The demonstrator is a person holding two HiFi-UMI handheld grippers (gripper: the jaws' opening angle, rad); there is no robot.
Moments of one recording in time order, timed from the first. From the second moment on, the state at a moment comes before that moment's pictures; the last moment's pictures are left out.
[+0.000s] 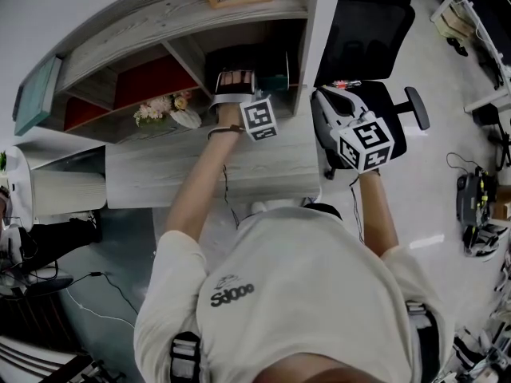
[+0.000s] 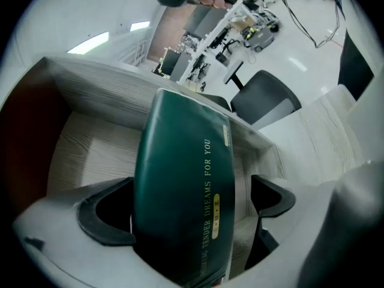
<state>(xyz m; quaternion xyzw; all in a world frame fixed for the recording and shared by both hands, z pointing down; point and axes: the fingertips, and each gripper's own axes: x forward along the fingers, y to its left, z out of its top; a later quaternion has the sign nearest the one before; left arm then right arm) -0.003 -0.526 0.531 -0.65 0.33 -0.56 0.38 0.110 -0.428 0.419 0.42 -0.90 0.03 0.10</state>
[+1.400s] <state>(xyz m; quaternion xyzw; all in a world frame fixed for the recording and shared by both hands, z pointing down) -0.006 -0.536 0.486 -0.74 0.32 -0.53 0.26 0.112 -0.426 0.435 0.42 -0.90 0.05 0.11</state>
